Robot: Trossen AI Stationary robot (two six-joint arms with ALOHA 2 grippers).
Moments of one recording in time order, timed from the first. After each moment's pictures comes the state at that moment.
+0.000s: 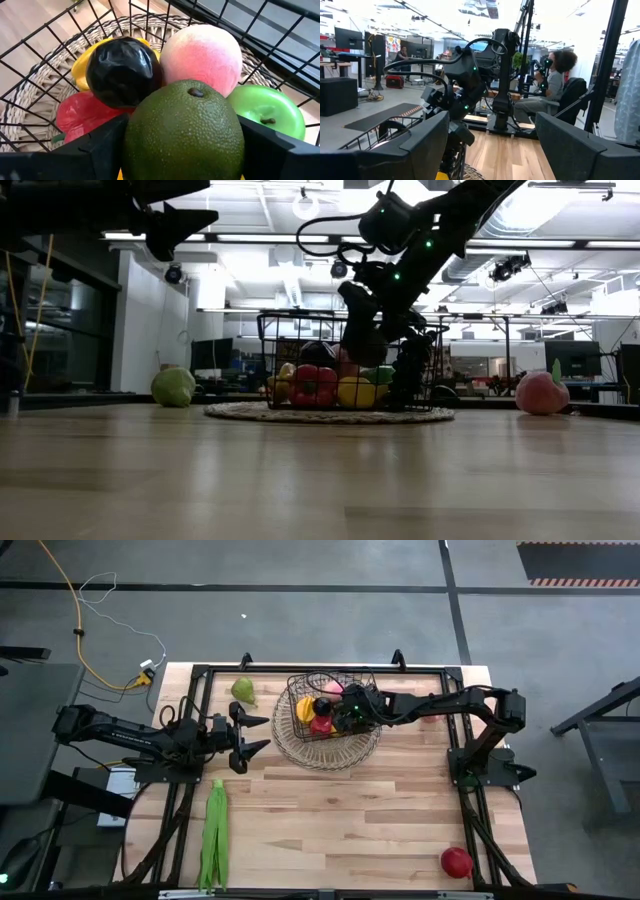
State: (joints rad) left arm 0.03 0.74 0.18 0.75 -0.25 -0.05; right arm -0.25 1.68 1.04 -0.15 0.35 0.37
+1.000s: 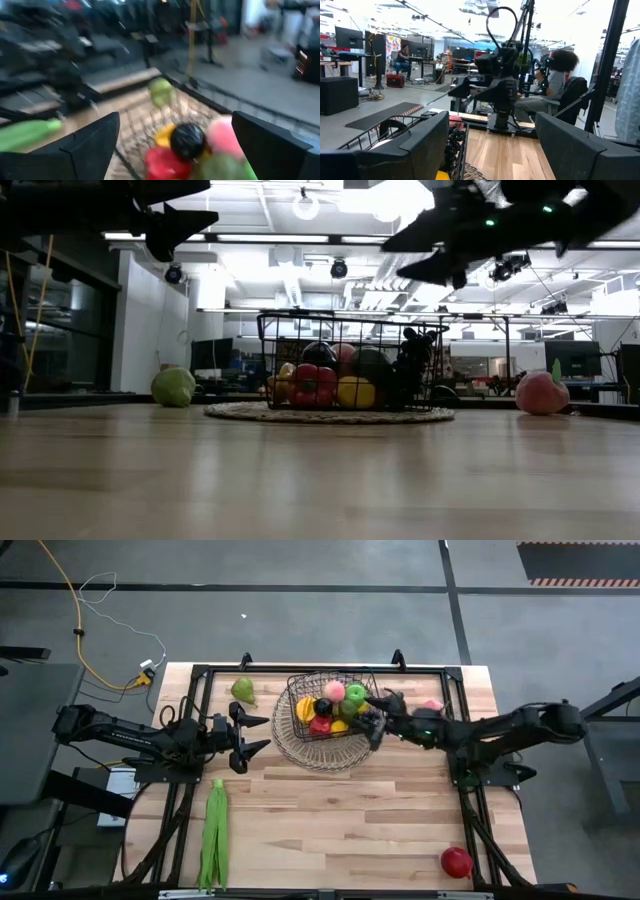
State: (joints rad) left arm 0.03 0.74 0.18 0.75 -0.25 -0.05; right arm -0.07 1.17 0.47 0.63 0.39 0.15
